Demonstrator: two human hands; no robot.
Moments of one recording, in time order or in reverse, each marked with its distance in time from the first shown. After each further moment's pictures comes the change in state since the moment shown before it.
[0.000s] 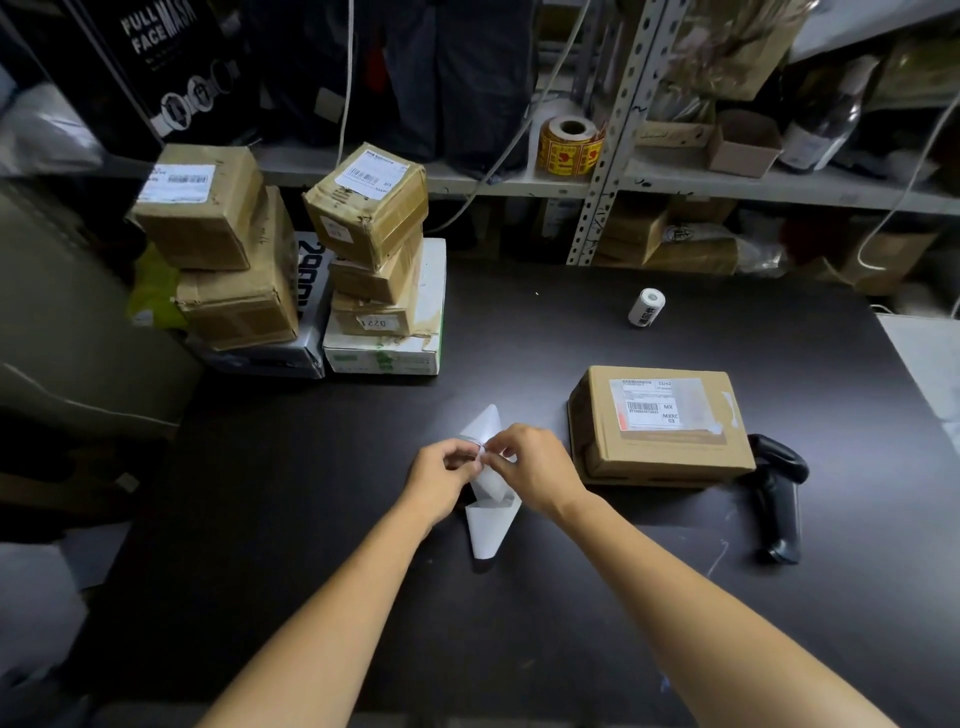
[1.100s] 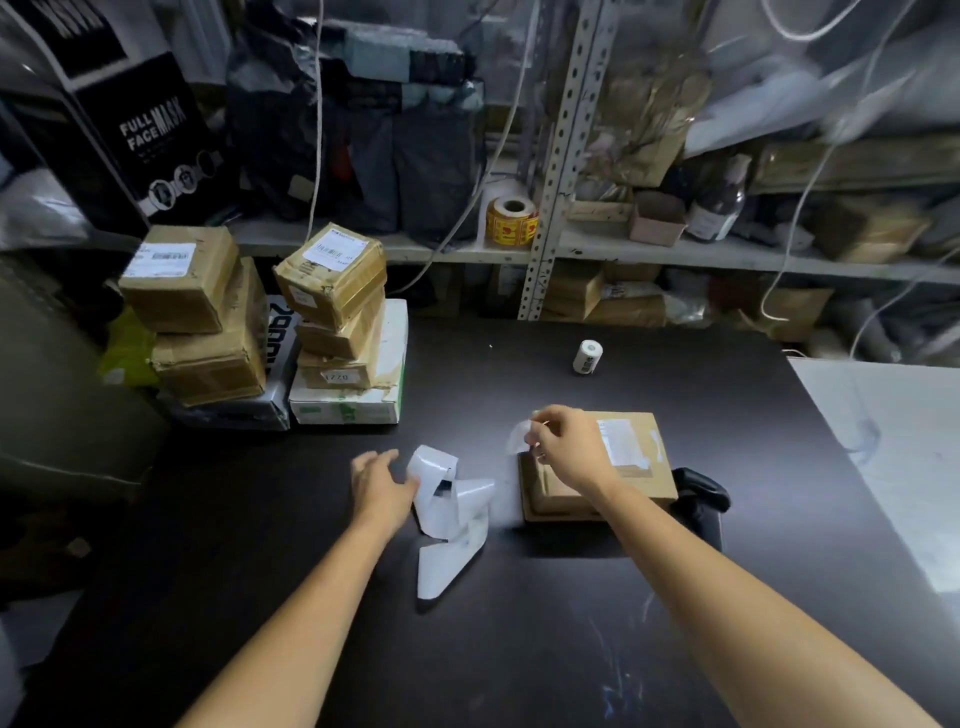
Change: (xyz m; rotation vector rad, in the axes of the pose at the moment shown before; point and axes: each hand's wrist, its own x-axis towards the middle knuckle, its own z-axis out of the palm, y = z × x) left_hand -0.003 0.046 -0.010 0.415 0.296 -0.043; right_hand -0.006 0.033 -0.111 0.409 0.237 0.261
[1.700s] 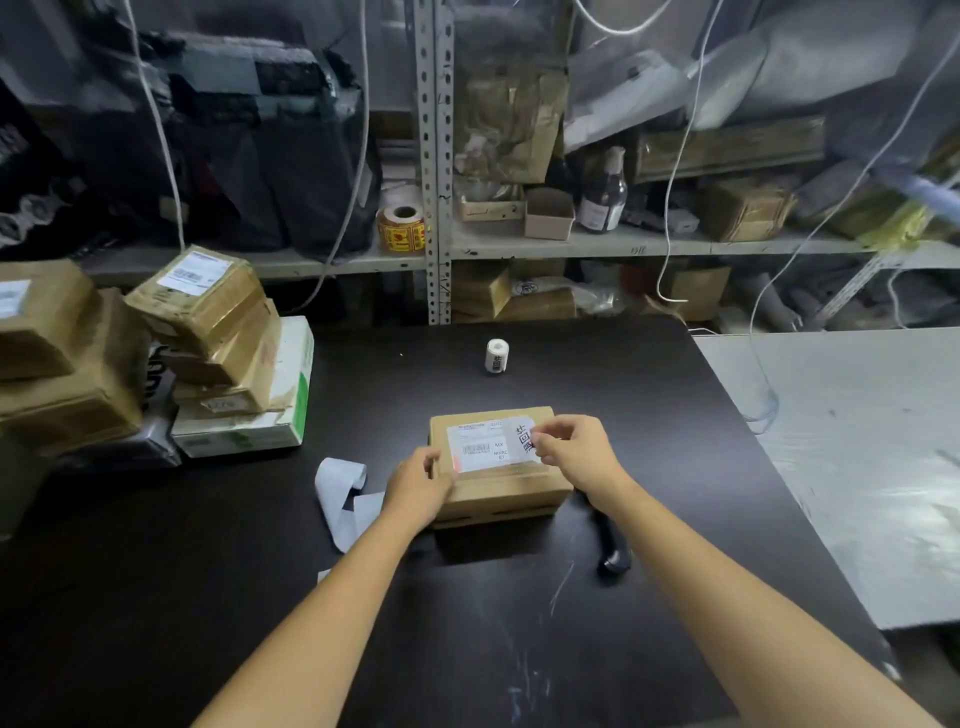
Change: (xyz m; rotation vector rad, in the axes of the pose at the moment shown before) left_hand -0.038 0.111 0.126 -0.006 -0.252 0.146; right_hand -0.018 0.075 -0.130 0.285 0.085 0.179
